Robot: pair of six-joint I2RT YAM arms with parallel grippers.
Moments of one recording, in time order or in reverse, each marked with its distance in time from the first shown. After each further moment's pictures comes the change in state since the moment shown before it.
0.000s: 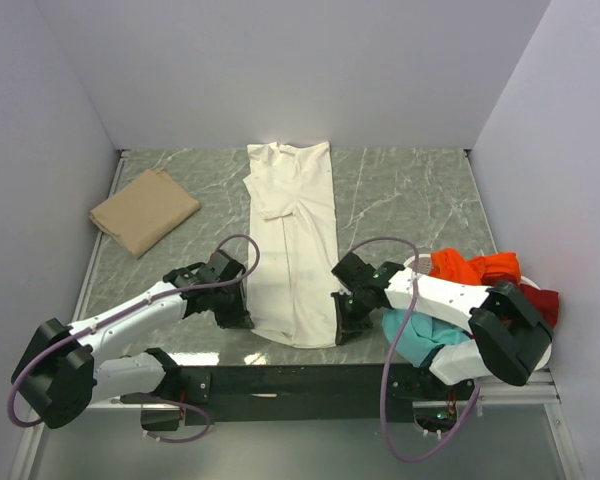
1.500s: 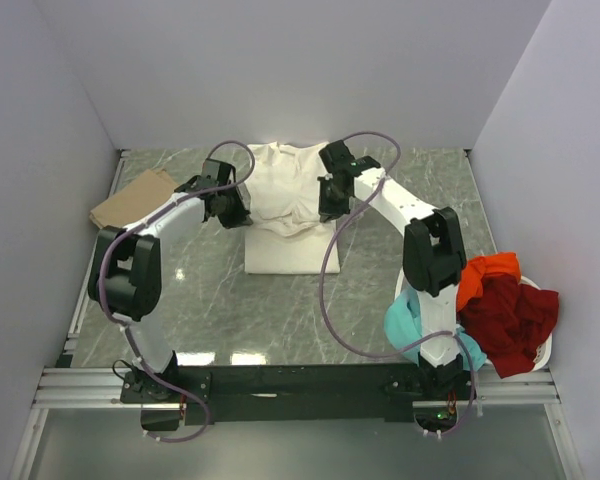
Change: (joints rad) left arm 0.386 0.638 0.655 0.212 -0.034 0.256; right arm -0.322 0.681 1.089 -0.191 0.275 -0.209
